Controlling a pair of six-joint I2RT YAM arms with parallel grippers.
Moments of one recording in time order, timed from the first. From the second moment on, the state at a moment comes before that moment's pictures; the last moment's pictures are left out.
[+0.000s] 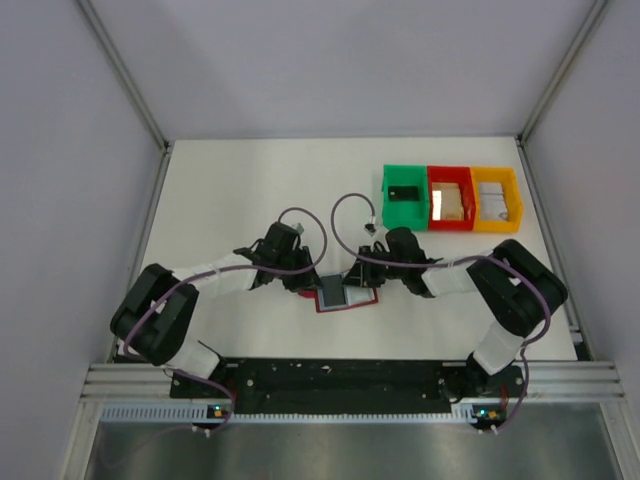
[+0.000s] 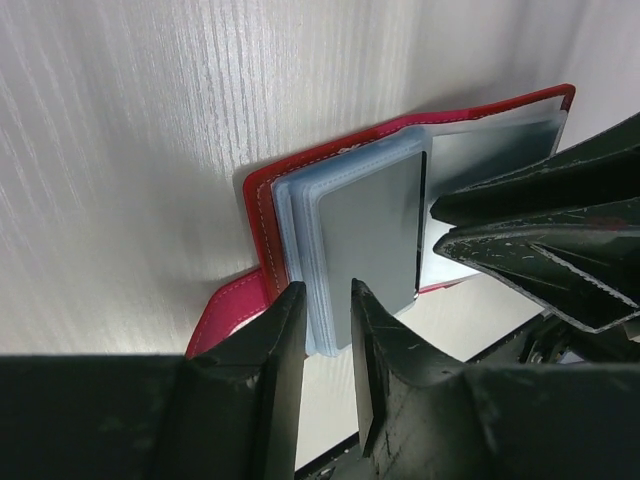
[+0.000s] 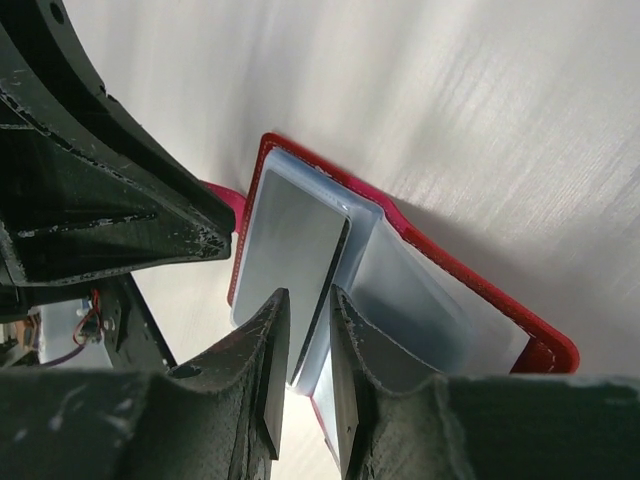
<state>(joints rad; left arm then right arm) -0.58 1.50 0.72 -0.14 0.30 -0.79 0.62 1.67 0.59 0.48 -0.50 0.65</state>
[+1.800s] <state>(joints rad) -0.58 1.56 0.70 -0.10 0.35 -0.80 0.54 1.76 0.56 0.58 -0.67 0.75</state>
